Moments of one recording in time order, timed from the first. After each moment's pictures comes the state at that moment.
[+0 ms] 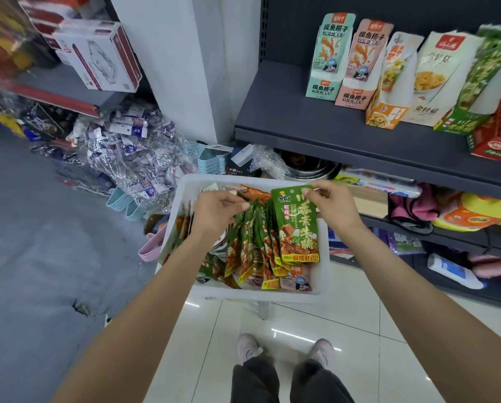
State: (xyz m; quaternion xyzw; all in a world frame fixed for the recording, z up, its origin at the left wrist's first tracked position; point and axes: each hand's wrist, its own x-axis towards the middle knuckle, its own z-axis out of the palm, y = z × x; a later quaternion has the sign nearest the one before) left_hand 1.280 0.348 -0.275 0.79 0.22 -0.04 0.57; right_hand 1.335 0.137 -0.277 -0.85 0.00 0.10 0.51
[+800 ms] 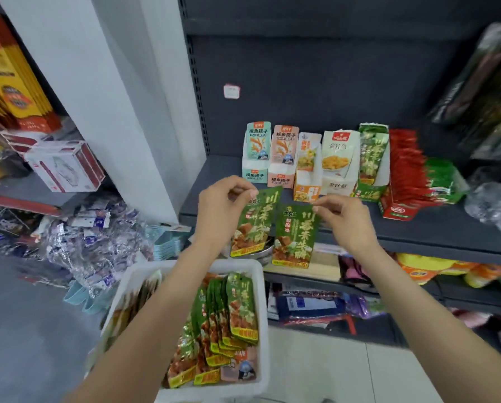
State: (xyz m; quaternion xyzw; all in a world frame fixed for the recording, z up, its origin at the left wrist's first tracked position) left_hand 1.374 0.212 -0.141 0.86 -0.03 0.18 0.48; right_hand 1.397 -0.010 -0.171 -0.88 -0.06 -0.08 0.46
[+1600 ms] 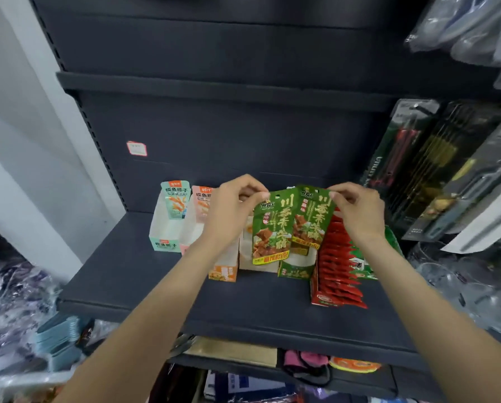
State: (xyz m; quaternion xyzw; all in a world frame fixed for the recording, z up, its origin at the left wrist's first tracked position) left_hand 1.594 -0.004 -0.102 0.82 -0.11 0.18 0.53; right_hand 1.618 -0.226 -0.120 -0.85 0.01 -0.21 0.48
